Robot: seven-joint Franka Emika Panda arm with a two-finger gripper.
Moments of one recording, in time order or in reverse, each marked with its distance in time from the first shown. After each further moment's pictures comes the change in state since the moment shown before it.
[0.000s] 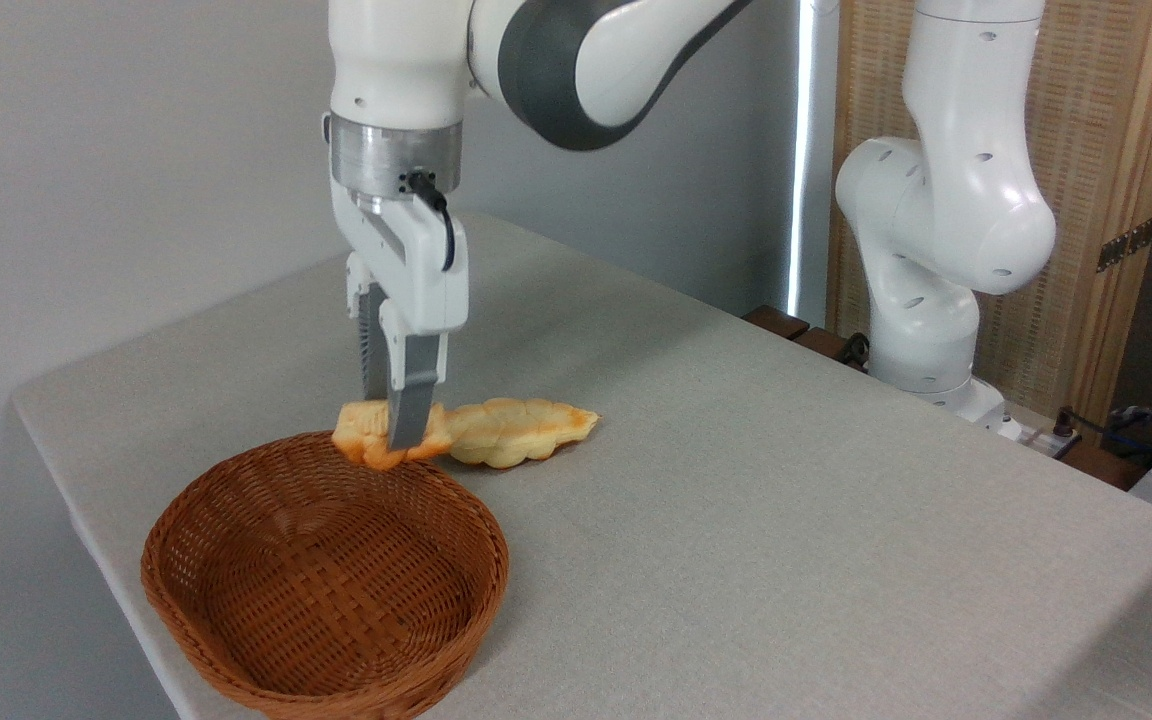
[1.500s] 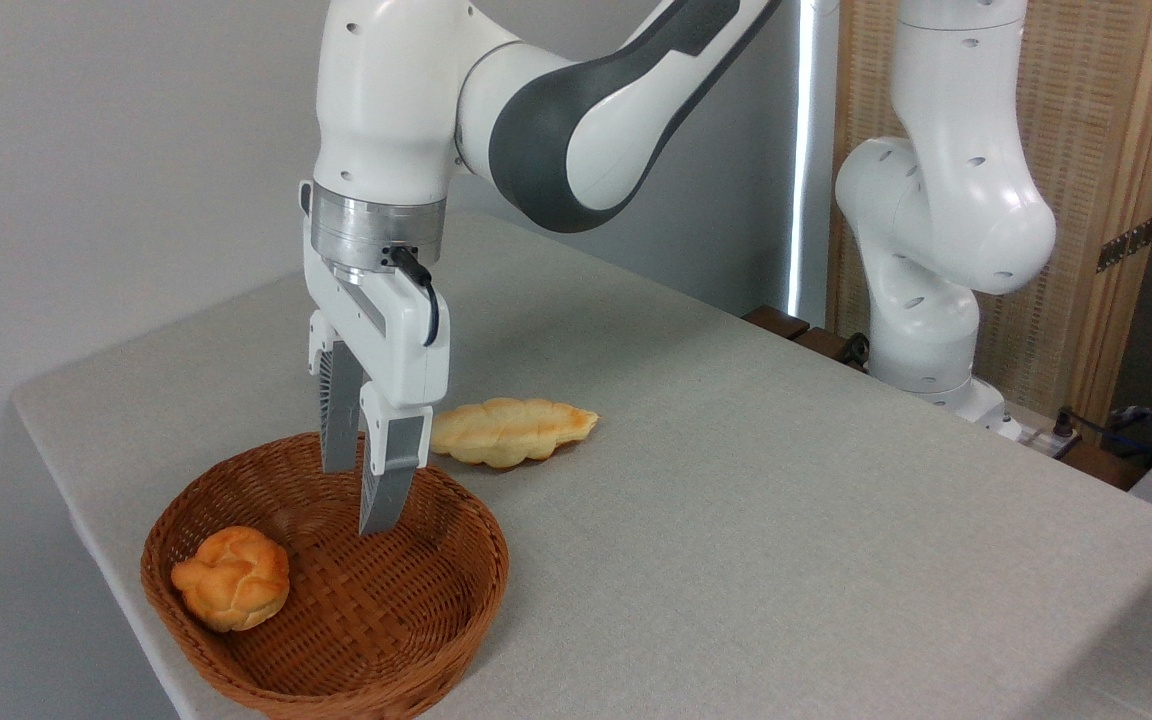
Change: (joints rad) arm 0.003 0.097 0.033 0.003 -0.004 0.166 0.000
